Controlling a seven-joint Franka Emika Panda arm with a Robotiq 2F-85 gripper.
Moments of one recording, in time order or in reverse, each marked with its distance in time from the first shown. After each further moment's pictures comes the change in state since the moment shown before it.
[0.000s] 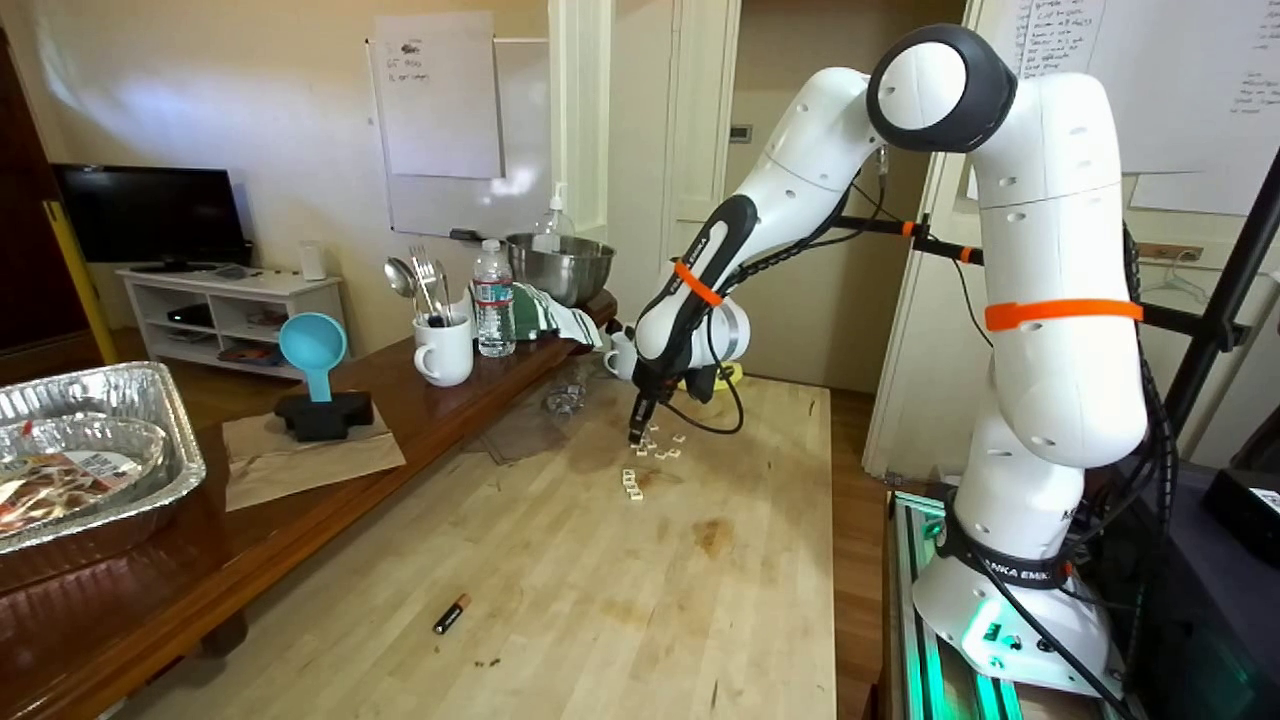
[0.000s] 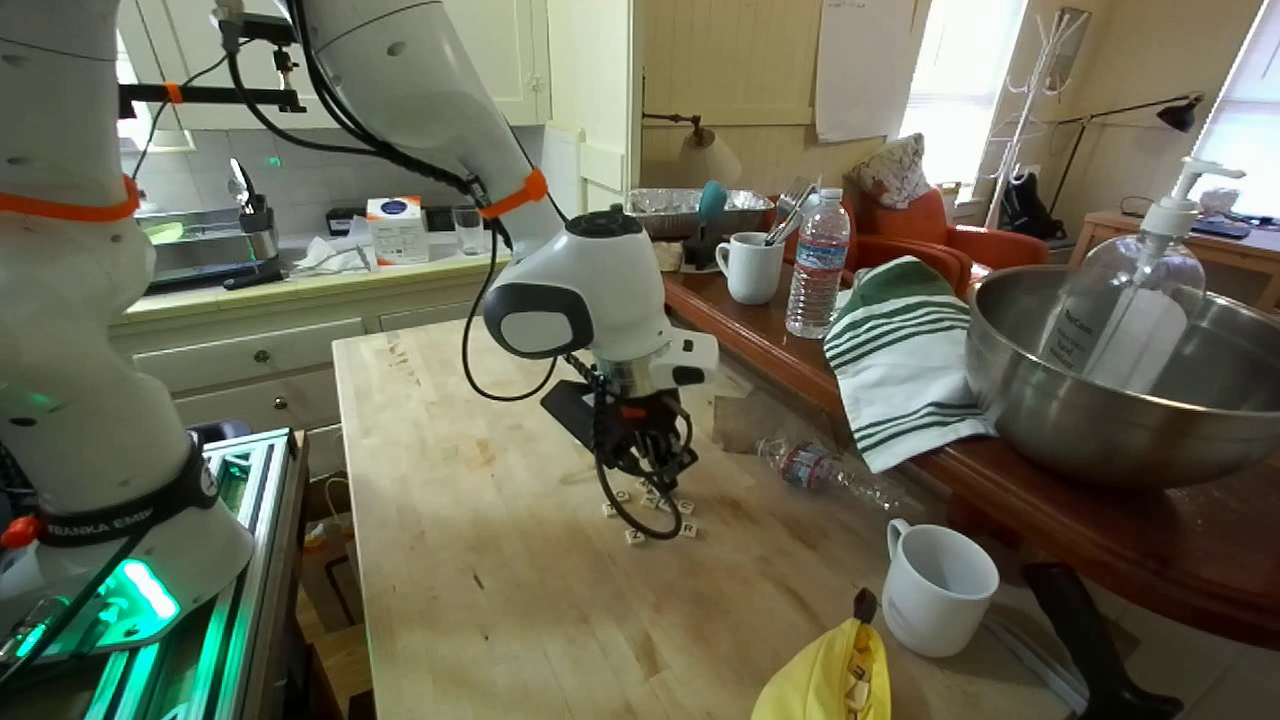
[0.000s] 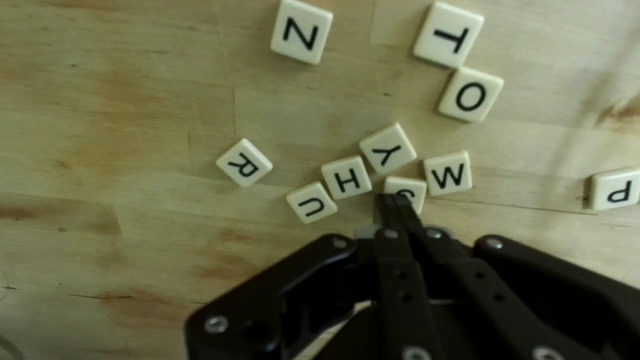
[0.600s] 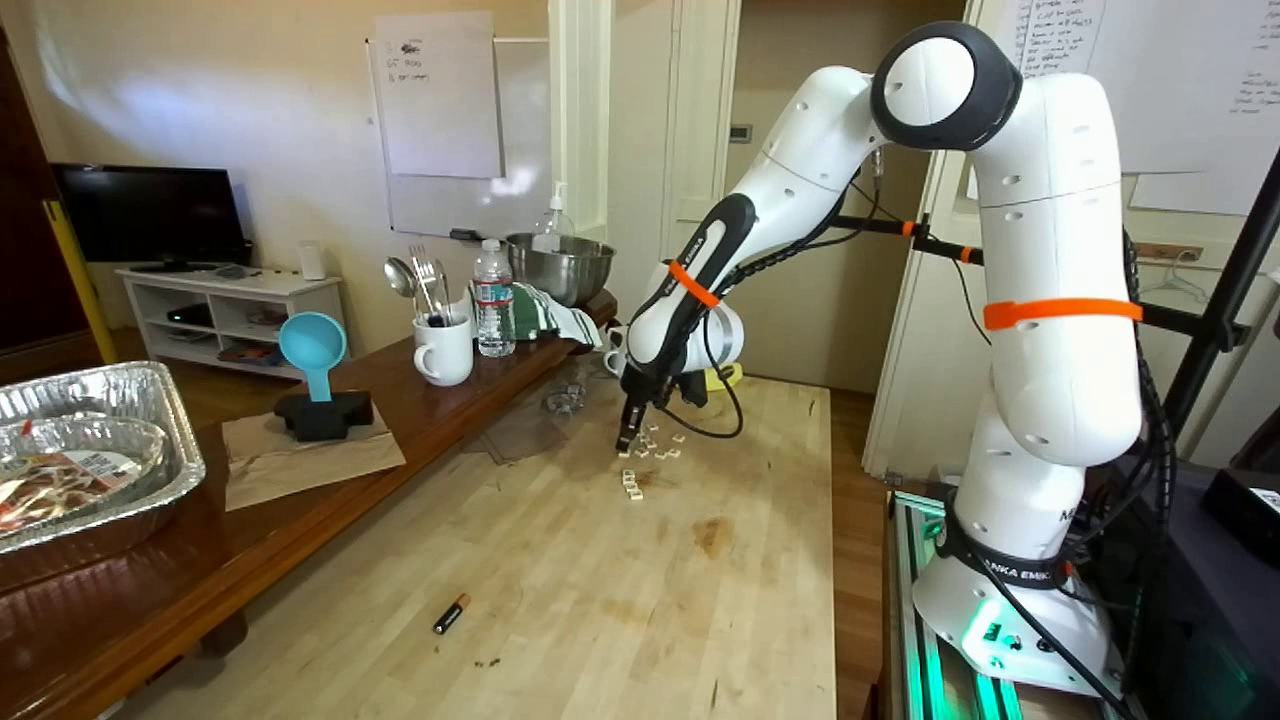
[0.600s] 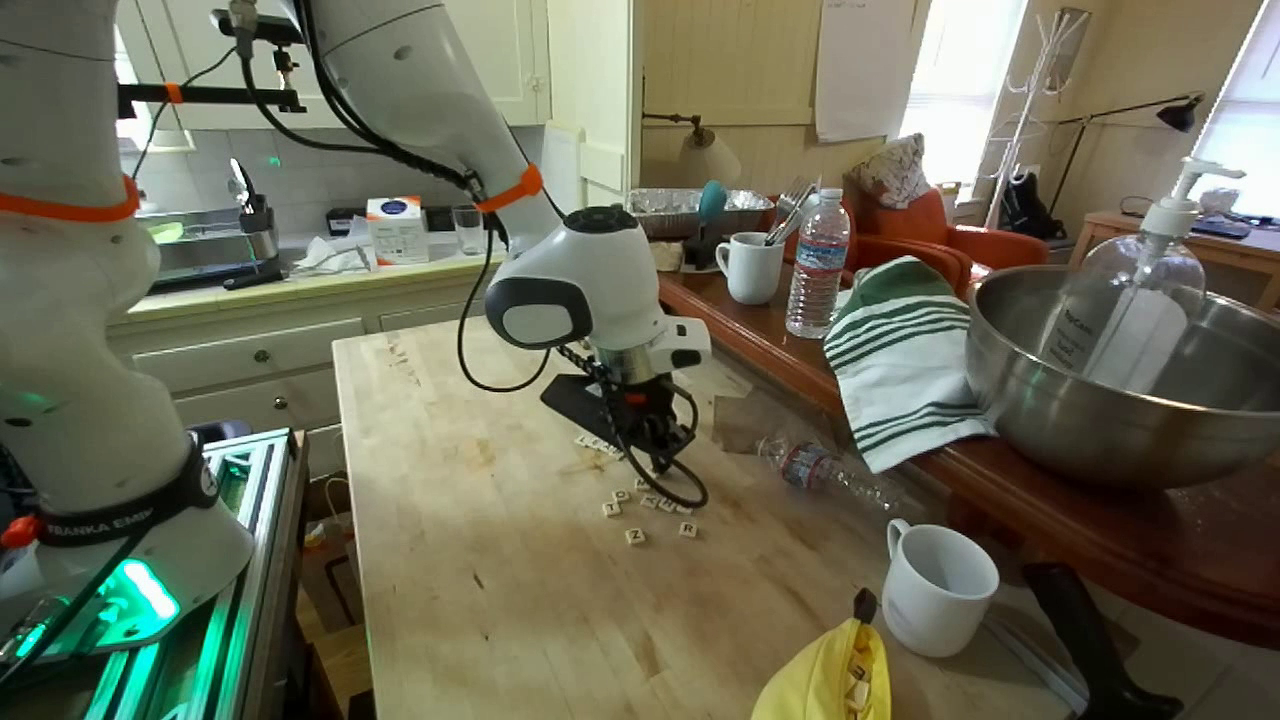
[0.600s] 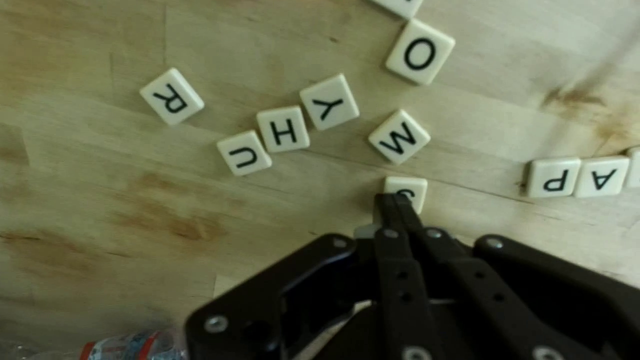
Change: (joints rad) arm -0.040 0.000 0.097 0.001 0.008 0.008 -0.119
